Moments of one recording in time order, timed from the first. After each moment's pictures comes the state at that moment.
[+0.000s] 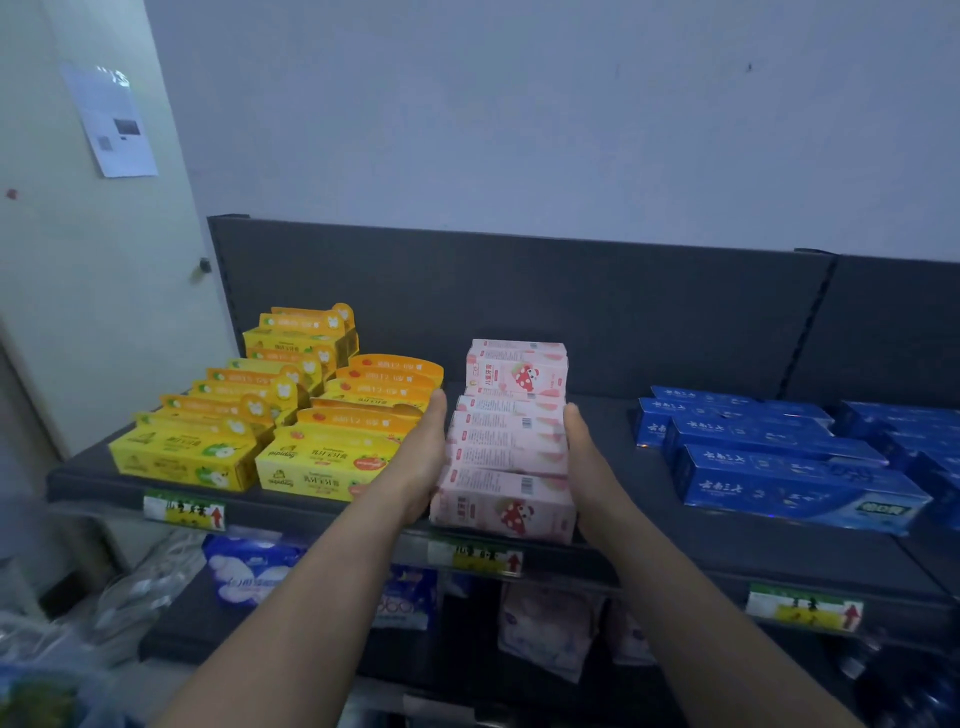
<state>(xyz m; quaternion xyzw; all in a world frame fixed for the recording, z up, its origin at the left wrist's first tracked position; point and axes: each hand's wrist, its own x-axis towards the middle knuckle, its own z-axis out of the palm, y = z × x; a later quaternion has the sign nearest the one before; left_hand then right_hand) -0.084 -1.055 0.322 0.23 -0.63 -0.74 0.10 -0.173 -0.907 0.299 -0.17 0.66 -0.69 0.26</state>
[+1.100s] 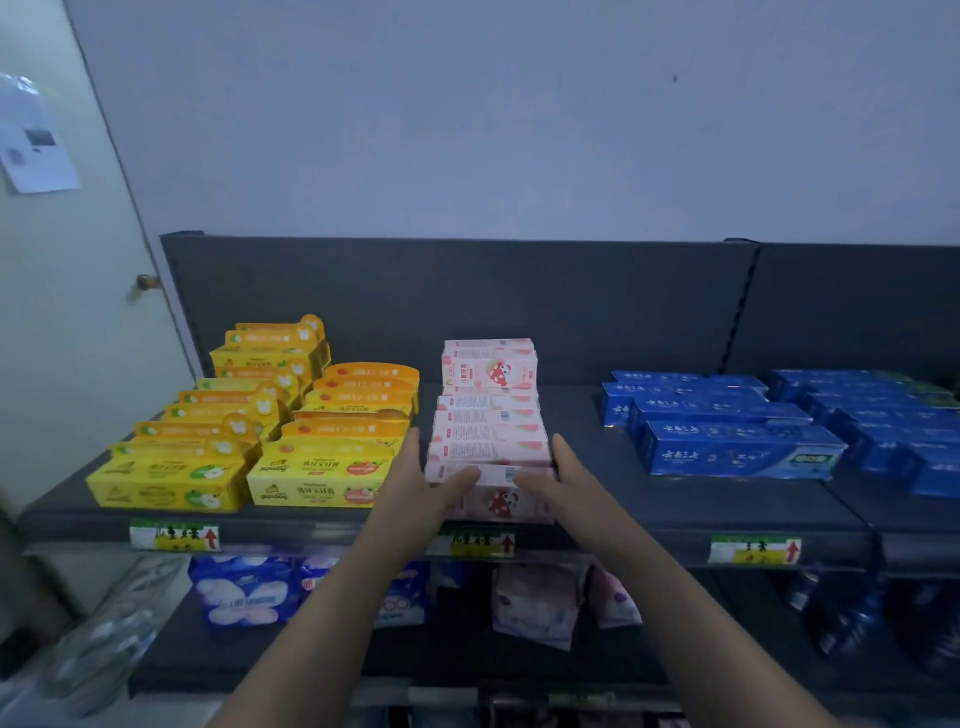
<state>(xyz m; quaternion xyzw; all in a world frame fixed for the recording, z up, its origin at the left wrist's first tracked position) -0.034 -1.042 0.305 0.15 -0.79 -0.56 0.17 -0.109 -0.869 0.310 -0.25 0.77 -0.57 0.16</state>
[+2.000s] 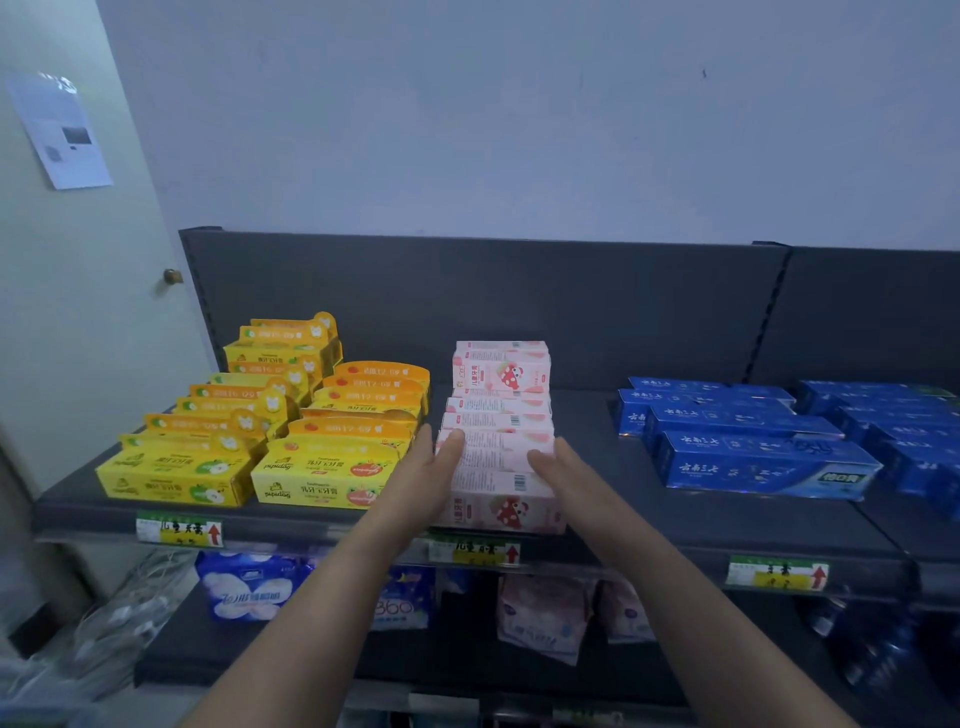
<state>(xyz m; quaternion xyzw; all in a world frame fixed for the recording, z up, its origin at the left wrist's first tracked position) -0.060 -1.047 0.312 0.23 -0.80 -0.54 0.12 -0.137 -0.883 0.305 -0.22 0.75 -0.58 0.23</state>
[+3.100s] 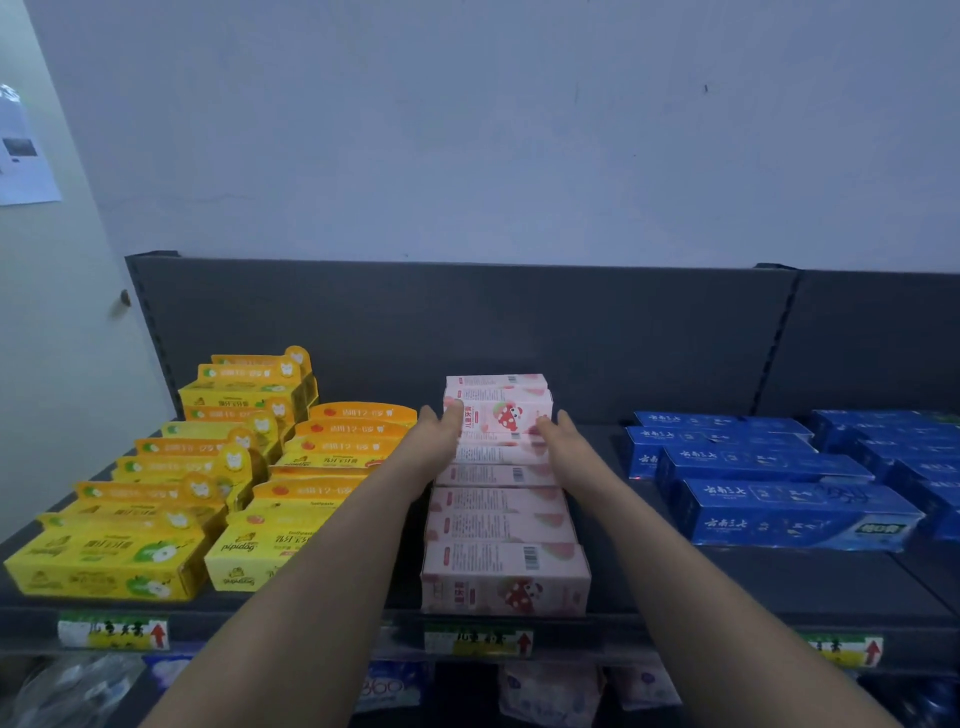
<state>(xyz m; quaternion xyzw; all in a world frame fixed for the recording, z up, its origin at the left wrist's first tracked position) -0.180 -1.101 0.338 0.28 -0.80 -0.53 0.07 -0.243 -0.944 0.322 -0.11 0.79 -0.58 0.16</state>
